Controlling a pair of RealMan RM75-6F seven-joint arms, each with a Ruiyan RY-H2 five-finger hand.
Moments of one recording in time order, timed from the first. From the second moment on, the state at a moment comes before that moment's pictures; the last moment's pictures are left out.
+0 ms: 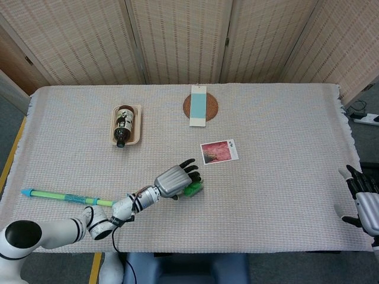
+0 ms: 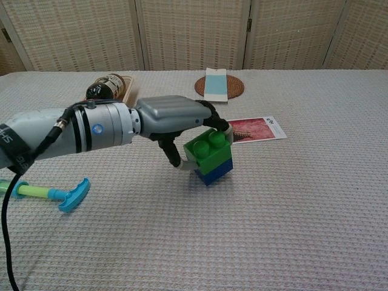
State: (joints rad) left arm -1.06 -1.68 -0.06 -1.18 1.58 0.84 -0.10; right arm 0.08 -1.00 0.03 -1.57 -1.47 1.37 0.18
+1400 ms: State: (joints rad) left arm -0.96 -1.52 -0.07 -1.40 1.64 1.03 -0.07; right arm 0.82 -1.33 -0.17 -1.11 -1.91 0.95 1.70
